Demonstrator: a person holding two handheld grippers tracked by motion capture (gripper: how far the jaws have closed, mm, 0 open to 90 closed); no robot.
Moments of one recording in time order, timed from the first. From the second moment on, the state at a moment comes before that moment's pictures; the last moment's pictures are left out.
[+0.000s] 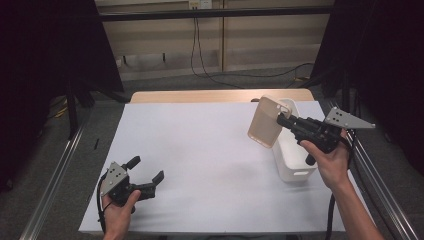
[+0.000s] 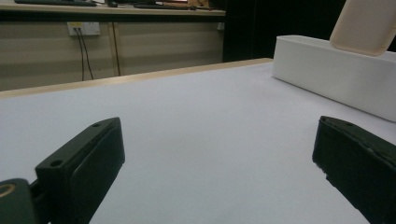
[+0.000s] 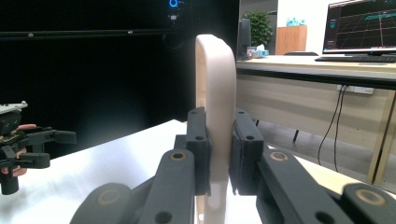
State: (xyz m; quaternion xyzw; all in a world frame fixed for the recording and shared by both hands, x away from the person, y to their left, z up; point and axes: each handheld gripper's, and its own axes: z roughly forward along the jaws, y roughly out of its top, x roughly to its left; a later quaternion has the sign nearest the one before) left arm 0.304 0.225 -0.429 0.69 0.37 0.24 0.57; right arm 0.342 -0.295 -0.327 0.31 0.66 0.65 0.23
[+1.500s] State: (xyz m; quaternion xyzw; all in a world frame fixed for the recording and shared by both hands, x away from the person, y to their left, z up) left arm 0.309 0.220 -0.427 0.69 0.37 0.25 0.57; right arm 0.383 -0.355 -0.309 0.33 0.65 0.62 0.28
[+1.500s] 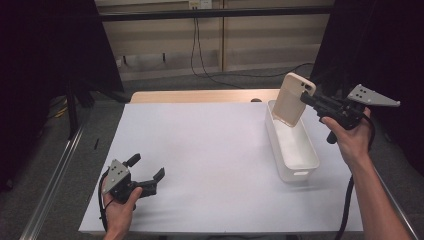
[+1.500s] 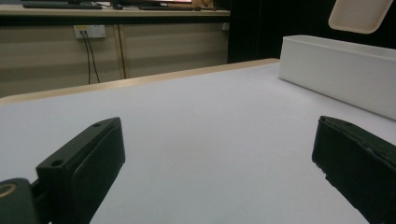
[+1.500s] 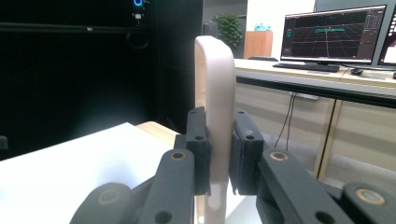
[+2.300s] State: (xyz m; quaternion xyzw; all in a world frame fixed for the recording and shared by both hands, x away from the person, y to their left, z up) left arm 0.309 0.218 -0.428 0.69 0.37 0.24 0.57; right arm 0.410 -0.369 -0.337 0.34 0.67 0.59 0.28
